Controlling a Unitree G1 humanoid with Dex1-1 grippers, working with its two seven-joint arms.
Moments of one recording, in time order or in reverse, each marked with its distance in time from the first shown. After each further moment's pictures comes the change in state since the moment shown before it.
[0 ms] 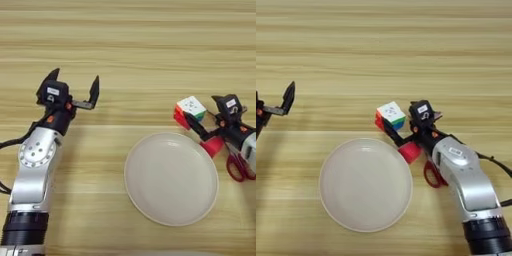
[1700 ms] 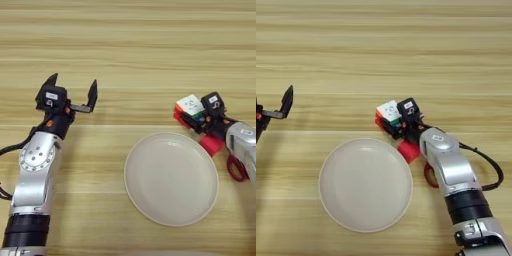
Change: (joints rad) left arm 0.013 -0.015 0.008 0.032 -0.002 -0.032 -0.008; right arm -0.172 0.060 0.037 0.280 -0.071 0.015 0.019
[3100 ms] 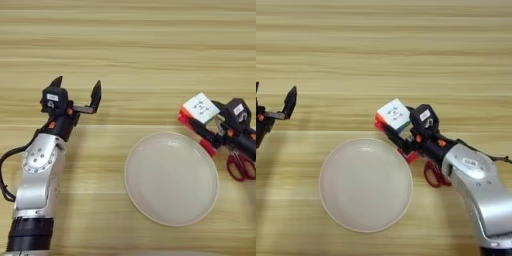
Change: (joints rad) left arm 0.021 -0.034 -0.001 -0.045 -0.065 0.051 -0.021; right arm 0.352 -0.152 -0.060 -0.717 0.128 0.140 0.135
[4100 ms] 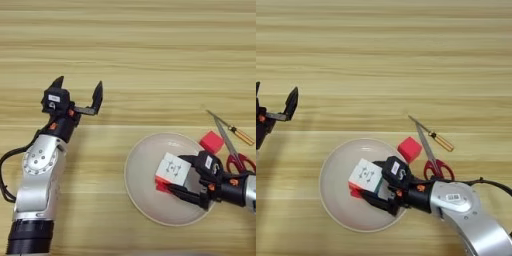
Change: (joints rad) left arm 0.013 -0.001 -0.012 -0.027 0.016 0.001 0.000; right arm 0.116 -0.118 0.251 0.081 -0.053 -0.122 0.178
